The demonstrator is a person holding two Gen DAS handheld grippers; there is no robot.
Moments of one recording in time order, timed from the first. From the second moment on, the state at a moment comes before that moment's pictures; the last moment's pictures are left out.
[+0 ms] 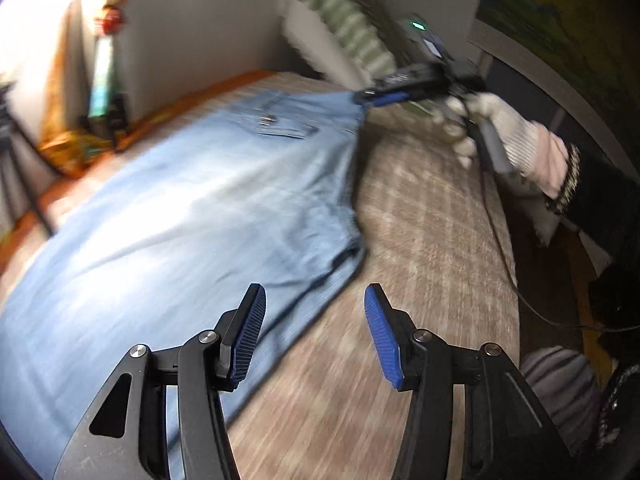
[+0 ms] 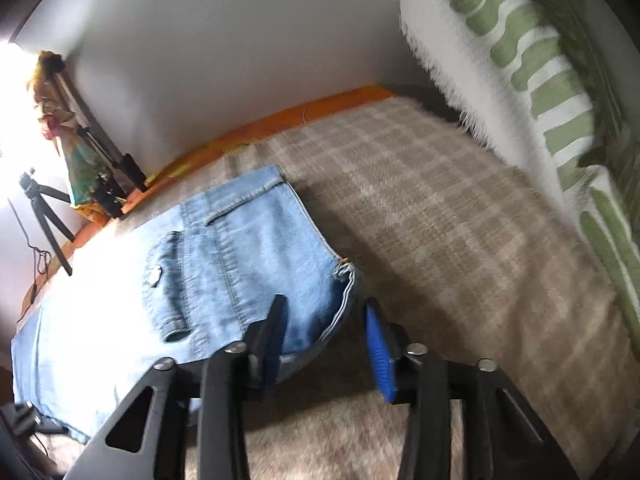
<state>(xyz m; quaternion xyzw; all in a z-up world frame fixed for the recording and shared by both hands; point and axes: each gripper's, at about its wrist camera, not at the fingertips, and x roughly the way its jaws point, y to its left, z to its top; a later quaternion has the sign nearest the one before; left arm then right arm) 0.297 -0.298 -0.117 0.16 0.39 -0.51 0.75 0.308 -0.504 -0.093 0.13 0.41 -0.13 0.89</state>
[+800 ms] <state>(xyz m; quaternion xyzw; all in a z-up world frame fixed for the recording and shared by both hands) 0.282 0.095 0.019 0.00 0.42 -0.21 0.88 0.243 -0.276 0.008 0.05 0.34 0.09 0.93</state>
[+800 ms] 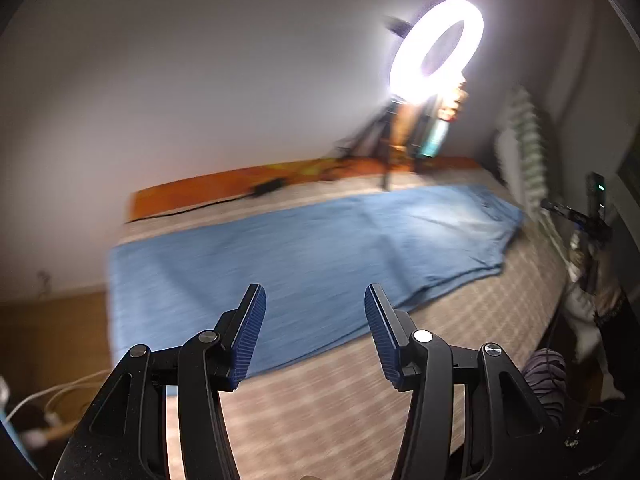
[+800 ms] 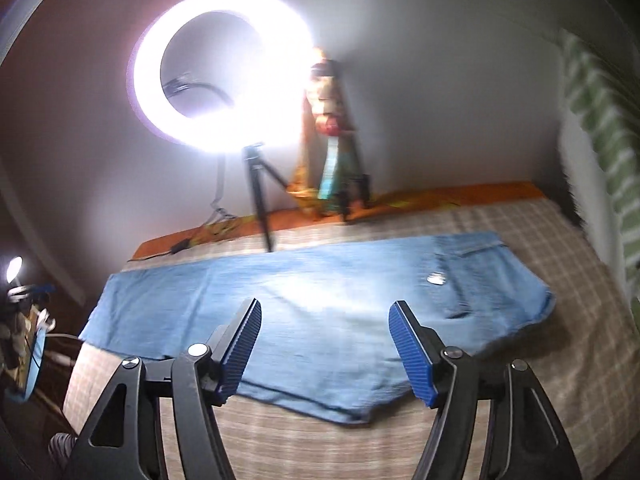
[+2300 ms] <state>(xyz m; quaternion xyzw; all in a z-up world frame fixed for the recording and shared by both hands) 0.275 0.295 -0.207 -0.37 0.36 0.01 0.86 0.286 0.042 -0.067 -0.04 0.42 0.27 0.87</state>
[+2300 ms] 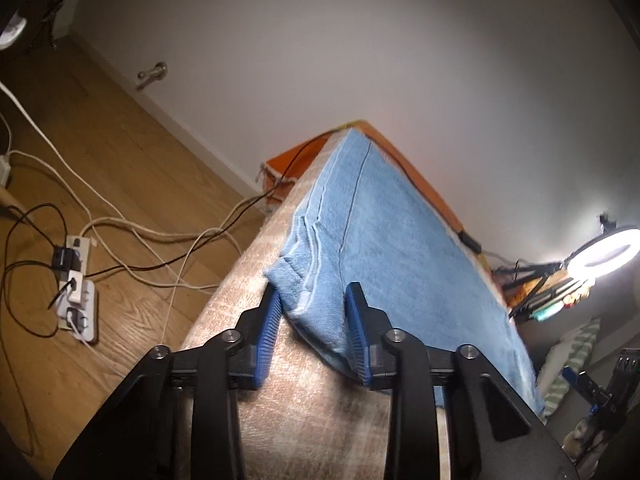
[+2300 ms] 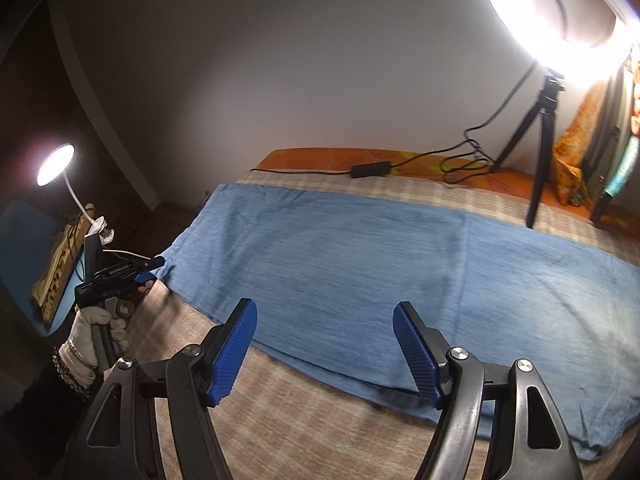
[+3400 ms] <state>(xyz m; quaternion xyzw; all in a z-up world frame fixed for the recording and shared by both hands) 0.299 0.227 -0.172 -0.21 0.29 -0.09 0.93 0.437 0.365 -0.130 -0.10 0.54 0.38 0.74</state>
